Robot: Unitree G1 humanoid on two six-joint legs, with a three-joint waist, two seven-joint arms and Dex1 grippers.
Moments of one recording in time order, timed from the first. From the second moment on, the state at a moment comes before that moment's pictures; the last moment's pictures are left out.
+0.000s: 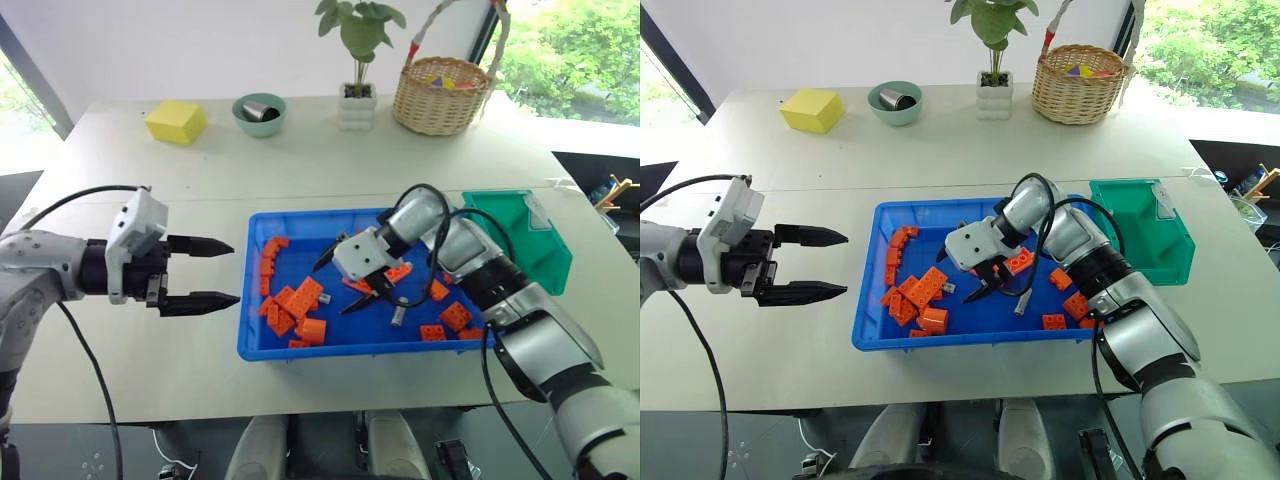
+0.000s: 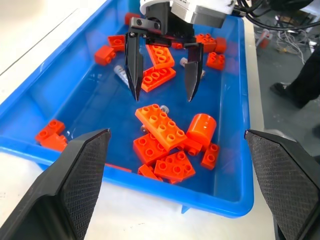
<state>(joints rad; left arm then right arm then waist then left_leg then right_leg) -0.27 1.02 0.25 -0.35 -0.74 0.73 -1.26 -0.97 -0.46 0.54 0.45 -0.03 -0.20 1.55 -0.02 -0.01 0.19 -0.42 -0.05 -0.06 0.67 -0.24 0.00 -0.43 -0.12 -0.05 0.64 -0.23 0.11</state>
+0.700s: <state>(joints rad) -0.27 1.03 0.25 -0.35 -0.75 0.71 -1.26 -1.04 -0.29 0.54 0.66 -0.10 -0.27 1.54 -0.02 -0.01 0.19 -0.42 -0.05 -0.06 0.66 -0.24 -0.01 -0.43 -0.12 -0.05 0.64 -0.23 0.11</state>
